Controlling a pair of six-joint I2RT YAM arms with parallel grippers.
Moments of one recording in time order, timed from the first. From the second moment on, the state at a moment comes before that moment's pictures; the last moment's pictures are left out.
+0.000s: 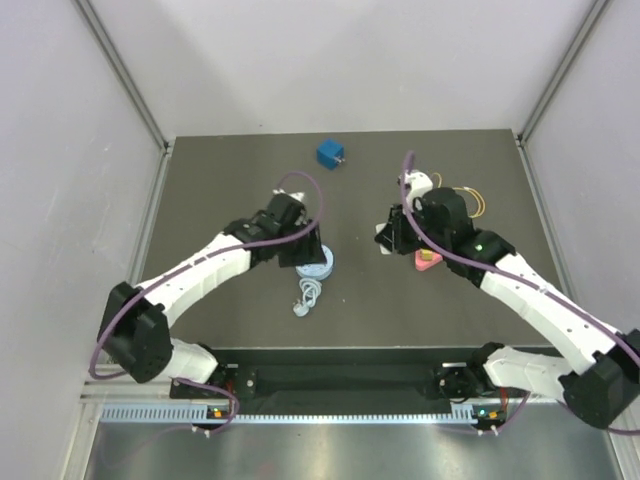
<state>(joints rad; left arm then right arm) -0.68 1.42 1.06 -0.58 0.05 -0.66 0.61 1.07 0.95 -0.41 -0.11 0.34</state>
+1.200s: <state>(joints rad) 0.19 1.55 0.74 -0.32 0.76 -0.68 0.83 2.08 1.83 -0.84 -0.09 0.07</state>
